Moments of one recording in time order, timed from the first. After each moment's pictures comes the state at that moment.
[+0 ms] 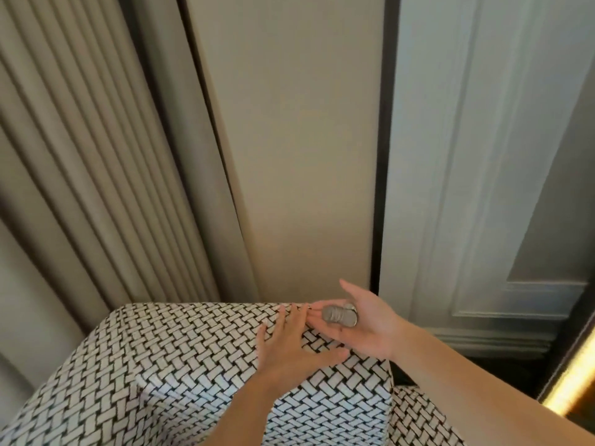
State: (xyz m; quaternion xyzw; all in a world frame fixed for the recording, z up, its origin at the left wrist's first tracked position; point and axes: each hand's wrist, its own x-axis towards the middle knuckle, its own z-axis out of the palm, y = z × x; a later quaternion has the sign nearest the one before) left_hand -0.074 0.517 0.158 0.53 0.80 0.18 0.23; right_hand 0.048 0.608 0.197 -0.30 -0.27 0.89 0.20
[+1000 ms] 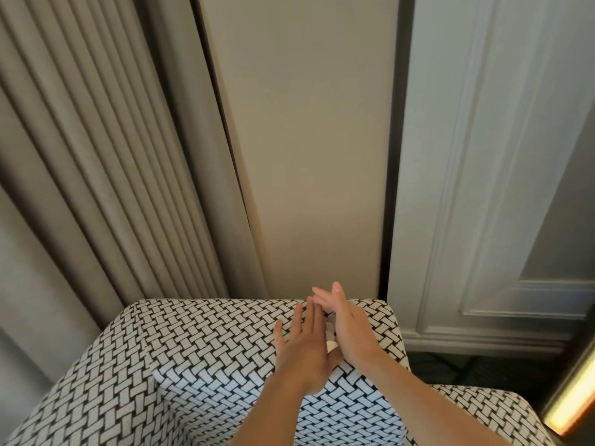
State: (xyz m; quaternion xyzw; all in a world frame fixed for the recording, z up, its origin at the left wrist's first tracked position) left_hand -0.075 0.518 0.156 0.59 0.80 -0.01 0.12; right_hand 0.002 0.580 0.154 -0.34 -0.63 0.61 0.35
